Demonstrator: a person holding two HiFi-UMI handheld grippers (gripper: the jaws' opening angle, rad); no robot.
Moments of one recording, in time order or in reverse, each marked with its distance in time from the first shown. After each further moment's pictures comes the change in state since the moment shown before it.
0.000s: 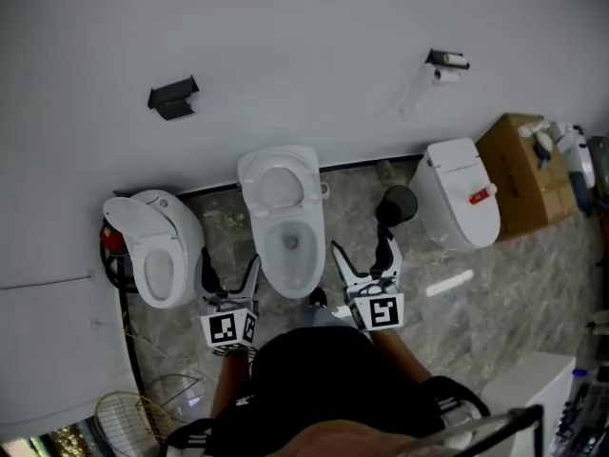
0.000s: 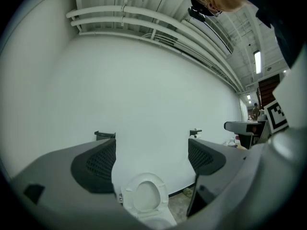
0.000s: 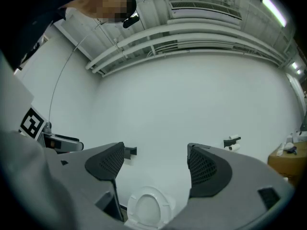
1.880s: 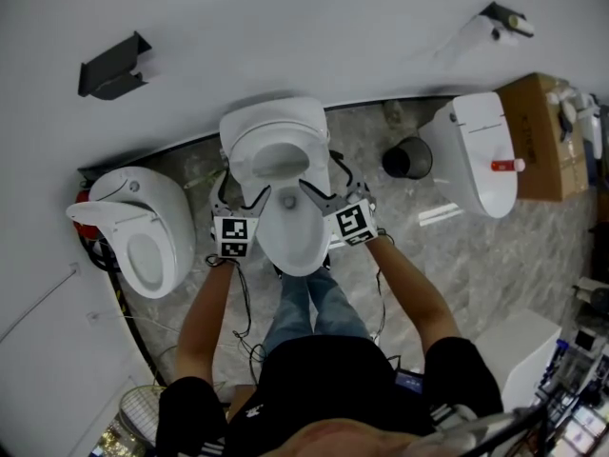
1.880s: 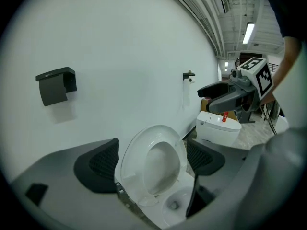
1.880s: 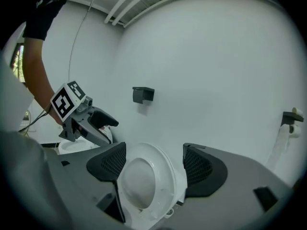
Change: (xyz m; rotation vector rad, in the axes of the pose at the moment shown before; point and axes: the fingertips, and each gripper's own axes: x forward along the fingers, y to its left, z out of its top) left arm 0.275 0.079 -0.296 0.186 0.513 -0.294; right arm 0.247 0.006 -0.311 -0.227 0.471 0.352
